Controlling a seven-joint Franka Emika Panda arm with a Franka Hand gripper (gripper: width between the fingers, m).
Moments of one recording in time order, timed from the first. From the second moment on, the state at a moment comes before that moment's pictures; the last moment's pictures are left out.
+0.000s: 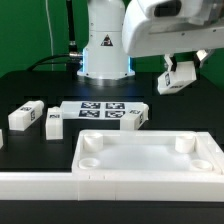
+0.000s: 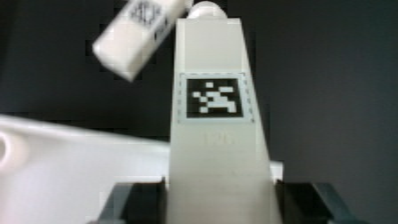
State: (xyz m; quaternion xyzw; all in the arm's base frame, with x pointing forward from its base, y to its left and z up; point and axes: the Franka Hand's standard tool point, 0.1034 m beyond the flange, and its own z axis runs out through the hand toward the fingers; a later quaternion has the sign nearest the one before) arm 0.540 0.094 0.145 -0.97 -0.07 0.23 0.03
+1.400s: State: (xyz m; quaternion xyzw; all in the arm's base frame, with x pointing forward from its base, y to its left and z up) arm 0.615 0.086 0.175 -0.98 -0.07 -0.20 0.04
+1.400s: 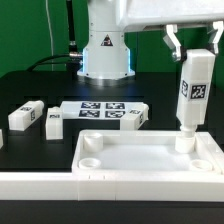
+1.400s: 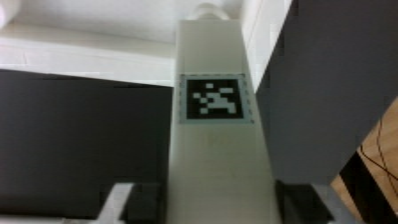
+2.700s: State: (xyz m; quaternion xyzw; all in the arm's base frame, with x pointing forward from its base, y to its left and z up) arm 0.649 0.091 0.154 -0.97 -0.08 -0.21 0.04
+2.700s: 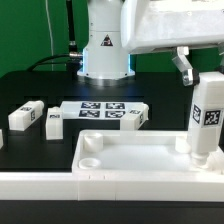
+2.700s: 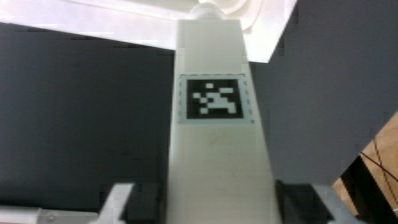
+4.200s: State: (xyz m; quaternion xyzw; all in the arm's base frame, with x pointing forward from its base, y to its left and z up) arm 0.639 0.105 0.139 -0.97 -0.09 -0.22 0.04
